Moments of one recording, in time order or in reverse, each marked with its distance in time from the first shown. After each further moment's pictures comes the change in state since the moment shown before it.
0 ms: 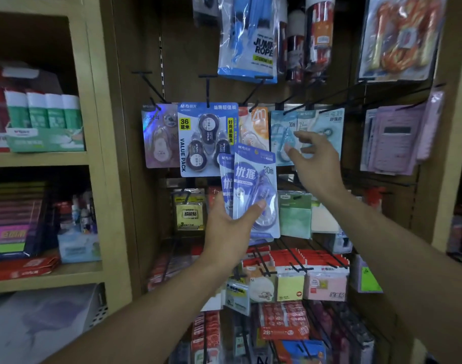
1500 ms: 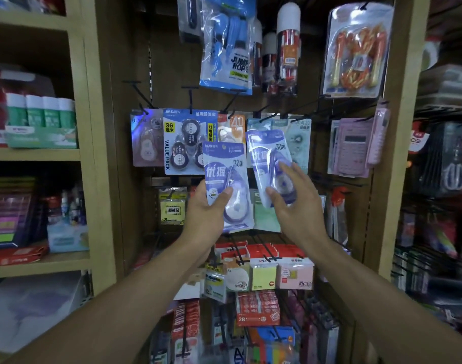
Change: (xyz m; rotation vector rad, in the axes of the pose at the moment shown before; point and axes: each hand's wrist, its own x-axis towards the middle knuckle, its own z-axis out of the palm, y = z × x) left_hand -0.023 0.026 0.007 -0.044 -0.015 0.106; right_hand -0.106 -0.004 -0.054 -0.052 -0.091 -0.129
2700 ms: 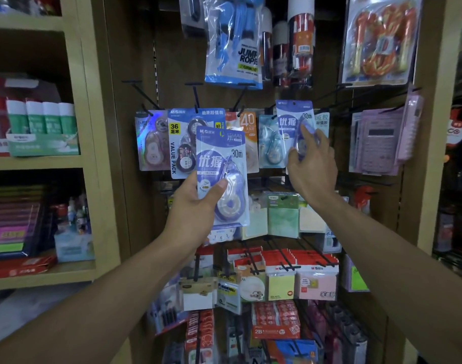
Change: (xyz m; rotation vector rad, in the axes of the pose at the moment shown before) left_hand 0.019 0.012 -0.029 0.144 0.006 0.067; right_hand 0.107 0.033 0.027 -0.344 0.141 0.108
